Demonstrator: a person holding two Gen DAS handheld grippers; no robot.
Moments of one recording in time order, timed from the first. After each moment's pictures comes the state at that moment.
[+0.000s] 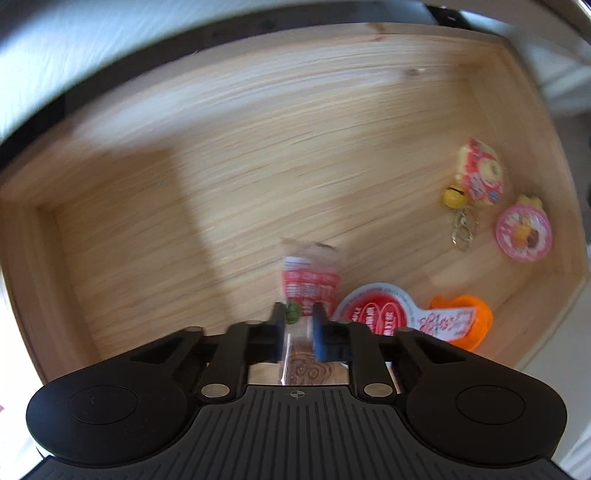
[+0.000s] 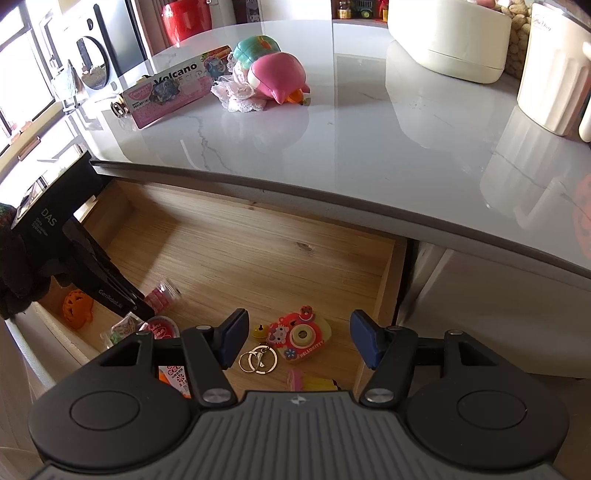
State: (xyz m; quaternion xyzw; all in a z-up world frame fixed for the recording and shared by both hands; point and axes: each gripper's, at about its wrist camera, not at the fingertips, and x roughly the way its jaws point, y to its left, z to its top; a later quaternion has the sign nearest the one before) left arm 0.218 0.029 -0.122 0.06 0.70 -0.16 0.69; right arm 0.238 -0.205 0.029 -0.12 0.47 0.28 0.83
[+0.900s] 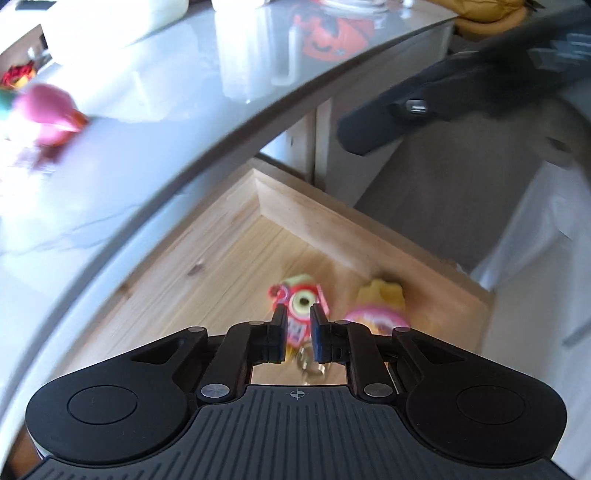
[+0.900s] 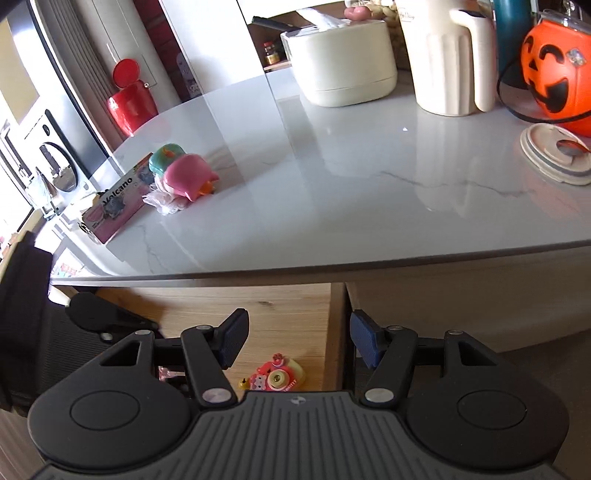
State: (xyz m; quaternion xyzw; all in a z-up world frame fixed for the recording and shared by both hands) left arm 0.196 -0.086 -0.067 0.20 0.47 -0.34 0.79; right arm 0.259 -0.275 0.059 0.02 0.44 0.23 0.87
